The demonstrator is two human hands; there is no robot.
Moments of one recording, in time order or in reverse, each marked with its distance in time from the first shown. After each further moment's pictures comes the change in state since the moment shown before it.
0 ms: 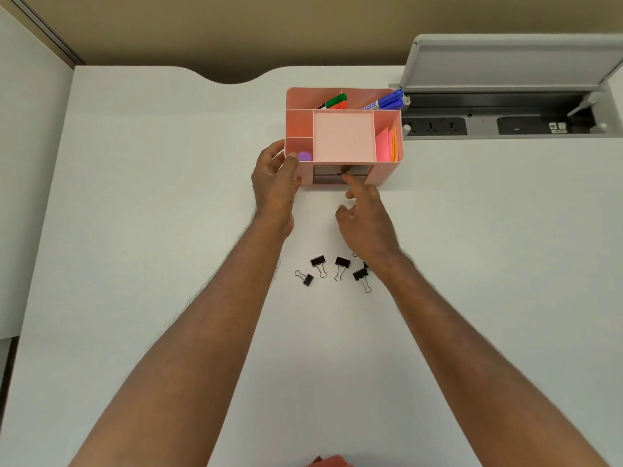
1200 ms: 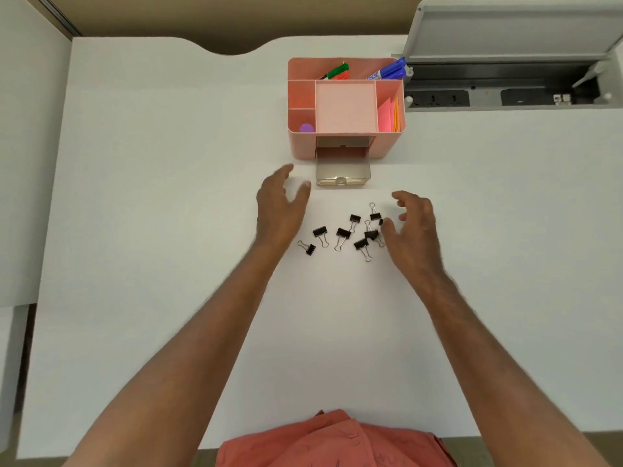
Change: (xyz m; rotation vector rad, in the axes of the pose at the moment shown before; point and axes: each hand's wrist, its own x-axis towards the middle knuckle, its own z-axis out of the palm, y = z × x) left_hand -0.042 -0.062 -0.048 0.636 -0.092 0.201; right_hand -0.064 0.073 -0.027 -0.058 0.210 0.050
